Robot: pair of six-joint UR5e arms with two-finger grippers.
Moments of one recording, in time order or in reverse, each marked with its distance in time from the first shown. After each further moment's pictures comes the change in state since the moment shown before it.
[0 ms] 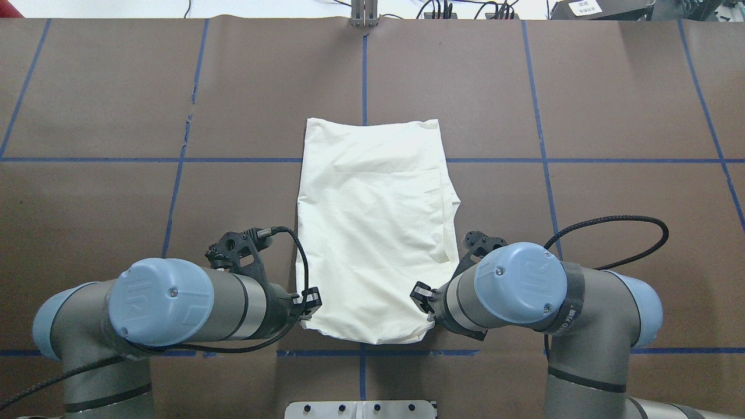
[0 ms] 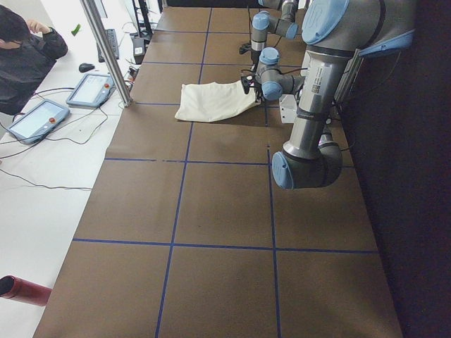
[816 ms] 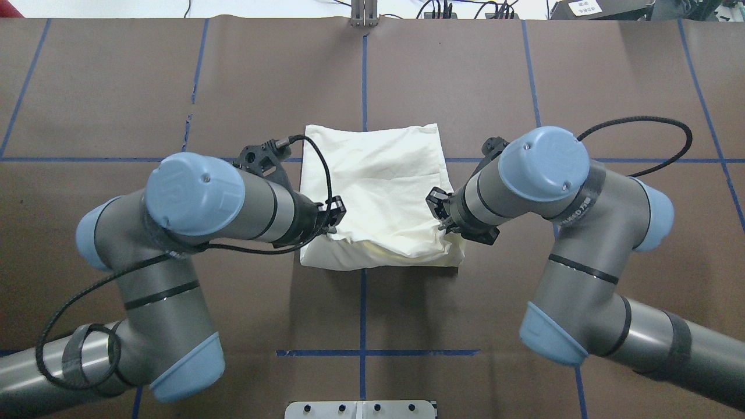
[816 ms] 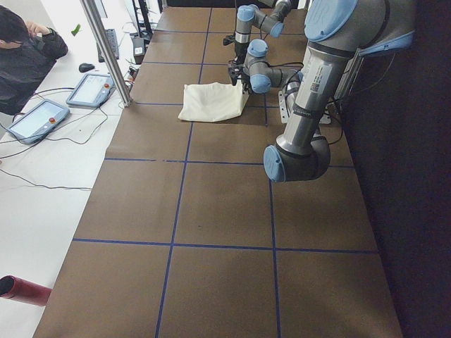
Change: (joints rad) left arm -0.241 -0.214 0.243 -0.077 -0.075 0.014; right arm 0.309 0.117 -0.201 0.081 0.126 -0.116
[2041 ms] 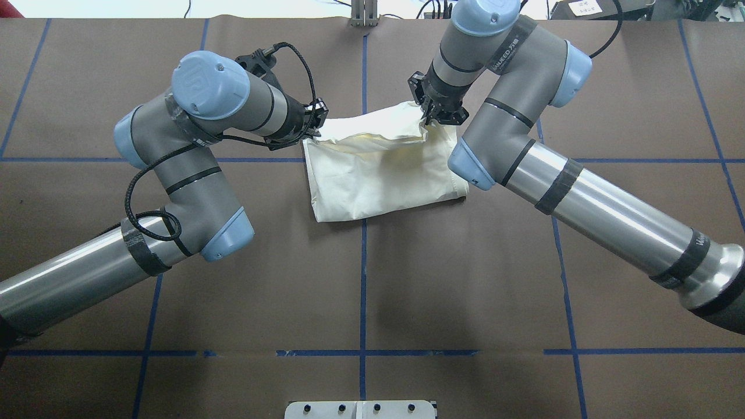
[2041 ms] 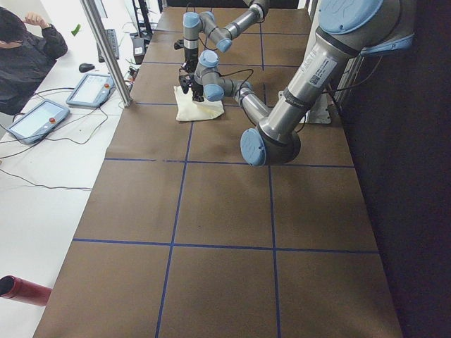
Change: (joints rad) left arm -0.185 -0.112 0.379 -0.238 -0.023 0.037; right arm 0.219 0.363 -0.610 0.133 0.127 -0.074
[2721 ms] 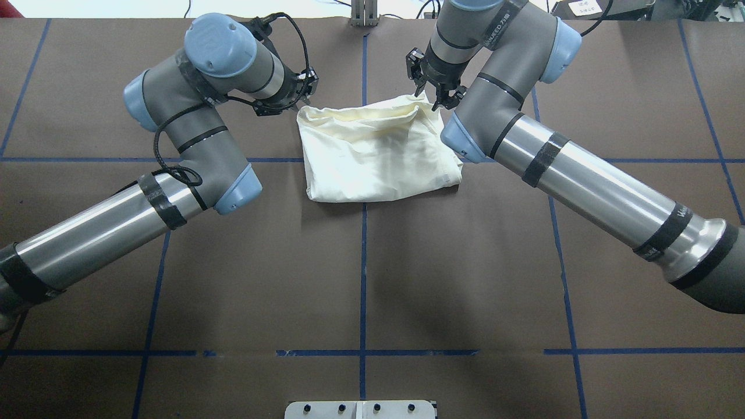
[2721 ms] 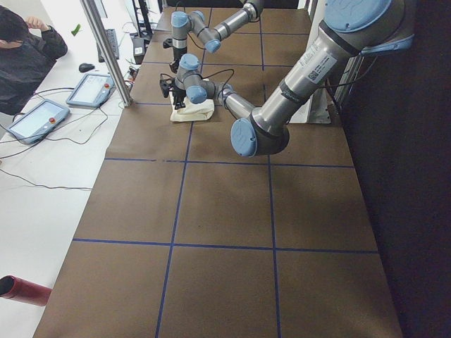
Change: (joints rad) left arm -0.098 -0.111 0.243 -0.012 -0.016 0.143; right arm 0.049 0.076 -0.167 0.059 0.030 -0.080
